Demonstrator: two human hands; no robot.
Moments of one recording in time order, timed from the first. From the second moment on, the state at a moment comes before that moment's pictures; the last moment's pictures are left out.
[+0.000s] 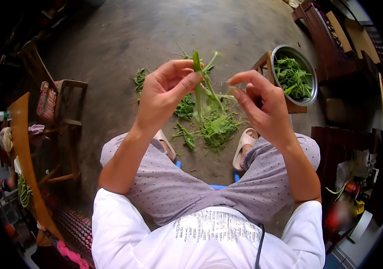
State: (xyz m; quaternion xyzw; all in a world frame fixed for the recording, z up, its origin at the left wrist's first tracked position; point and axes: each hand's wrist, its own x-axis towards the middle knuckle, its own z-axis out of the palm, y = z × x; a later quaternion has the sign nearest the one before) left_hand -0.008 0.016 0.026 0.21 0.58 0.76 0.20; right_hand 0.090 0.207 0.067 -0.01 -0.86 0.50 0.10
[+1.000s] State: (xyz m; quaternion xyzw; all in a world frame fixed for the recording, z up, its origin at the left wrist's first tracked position) left_hand 0.024 0.031 0.026 0.34 0.74 0.57 -0.06; right_hand 0.079 0.208 0.055 -0.09 -0.58 0.81 -0.05
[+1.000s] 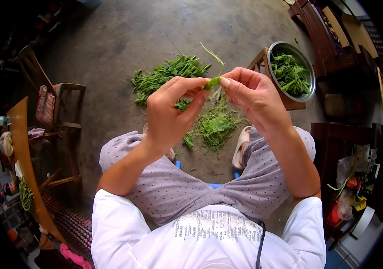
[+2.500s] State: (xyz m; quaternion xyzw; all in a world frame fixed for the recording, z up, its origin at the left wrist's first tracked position) left_hand -0.020 0.002 0.019 0.15 0.35 0.89 0.23; right_hand 0.079 0.240 0.056 -0.03 -0.33 0.94 0.03
